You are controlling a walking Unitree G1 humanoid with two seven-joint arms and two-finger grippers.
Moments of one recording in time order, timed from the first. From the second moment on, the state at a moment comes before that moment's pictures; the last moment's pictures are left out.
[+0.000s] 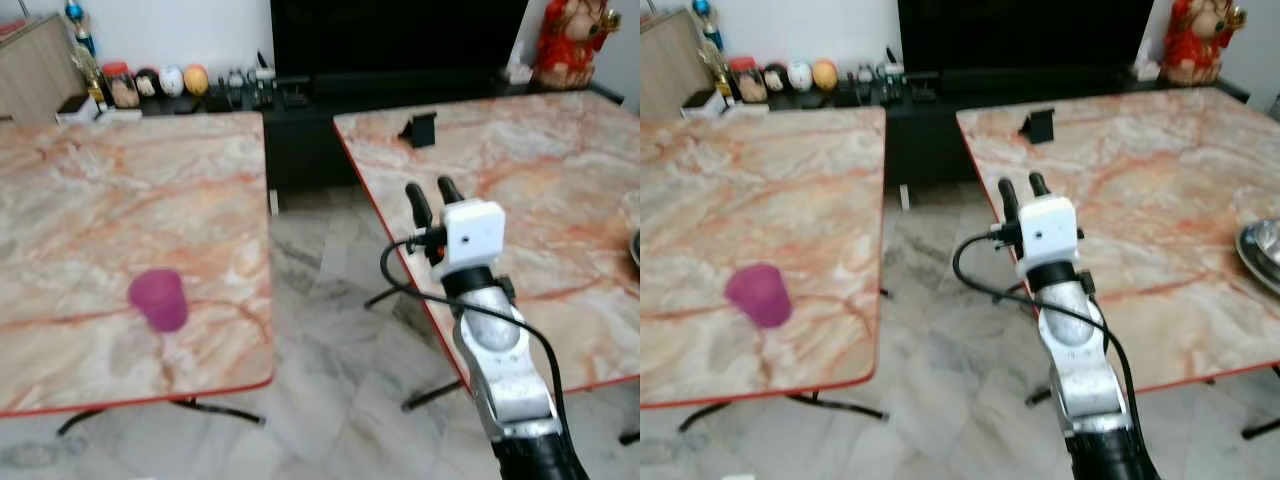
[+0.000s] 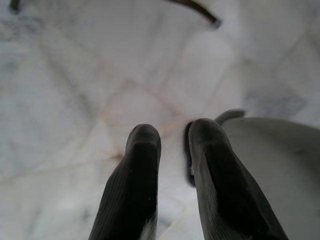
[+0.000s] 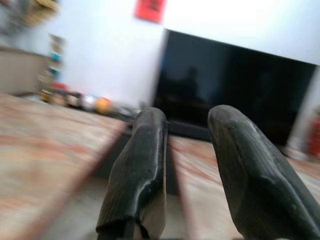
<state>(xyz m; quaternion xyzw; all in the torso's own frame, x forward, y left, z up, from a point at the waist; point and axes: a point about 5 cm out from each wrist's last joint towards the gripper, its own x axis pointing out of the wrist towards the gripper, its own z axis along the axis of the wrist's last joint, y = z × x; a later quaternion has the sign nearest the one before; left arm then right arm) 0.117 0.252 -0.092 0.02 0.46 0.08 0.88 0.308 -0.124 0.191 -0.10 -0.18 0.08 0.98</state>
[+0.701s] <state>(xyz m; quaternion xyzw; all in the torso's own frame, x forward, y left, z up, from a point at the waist) 0.118 0.251 -0.092 0.02 0.46 0.08 0.88 0.313 -0.167 0.155 -0.10 -0.10 0.02 0.99</state>
